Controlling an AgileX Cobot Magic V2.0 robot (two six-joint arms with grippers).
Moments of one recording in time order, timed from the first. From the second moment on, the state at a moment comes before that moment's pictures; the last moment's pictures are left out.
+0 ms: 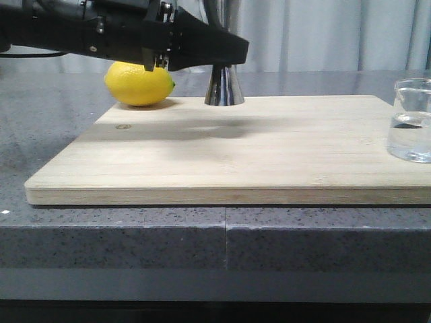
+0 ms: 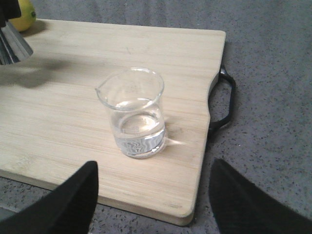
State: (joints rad) left arm -0.37 1.89 -1.22 -1.66 1.16 2.06; right arm 0.26 0.45 -0.25 -0.01 0.21 0.09
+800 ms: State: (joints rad) left arm -0.43 1.89 -1.27 -1.64 1.16 2.02; right arm 0.27 0.80 -0.20 -0.03 -0.20 0.08
